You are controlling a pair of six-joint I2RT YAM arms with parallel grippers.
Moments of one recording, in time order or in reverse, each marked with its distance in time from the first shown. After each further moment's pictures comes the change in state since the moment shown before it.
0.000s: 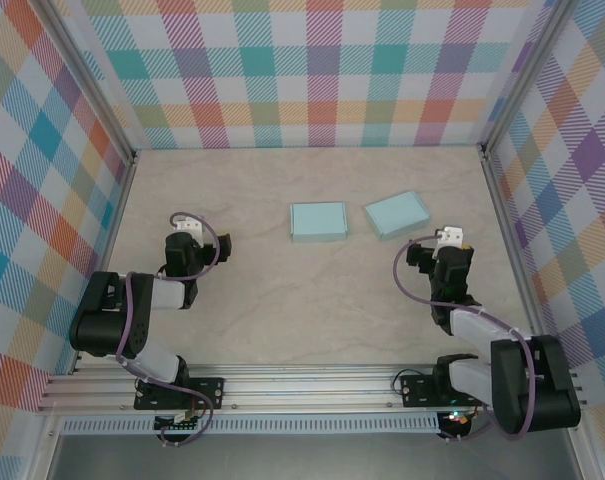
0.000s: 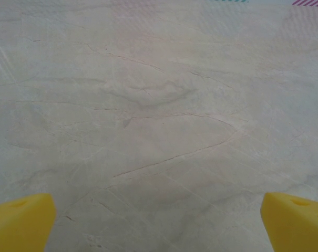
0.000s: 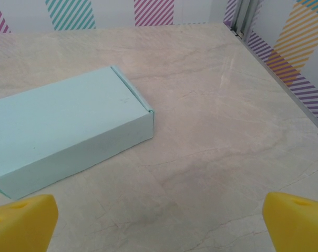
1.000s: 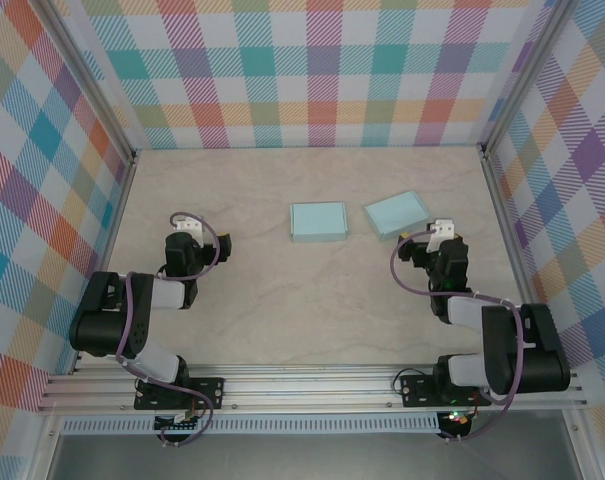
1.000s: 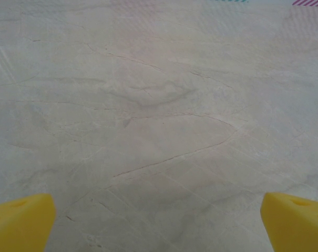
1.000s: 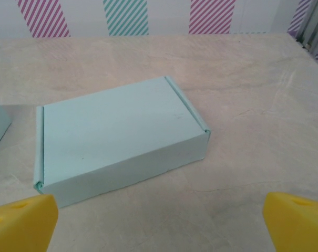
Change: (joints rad) left arm 0.000 0.000 0.000 0.000 0.000 0.000; right arm -0.048 0.192 0.038 0.187 -0.244 -0.045
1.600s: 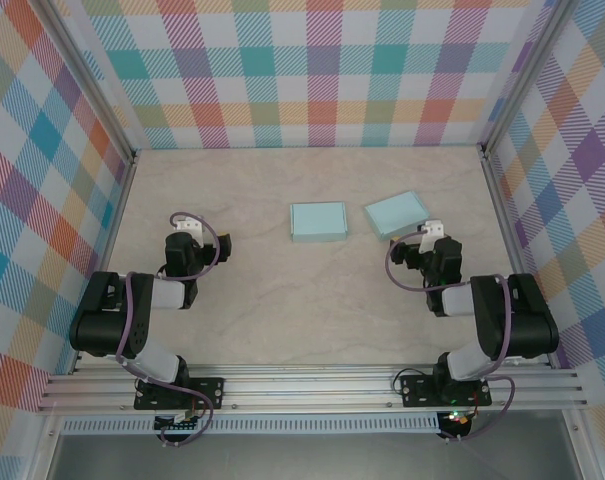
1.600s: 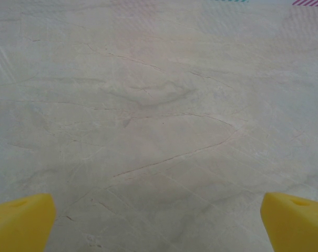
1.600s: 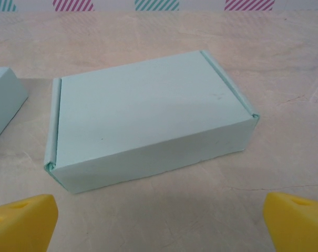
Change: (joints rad) left arm 0.000 0.000 0.000 0.000 0.000 0.000; right arm 0.000 0.186 0.027 0.119 -0.103 -0.026
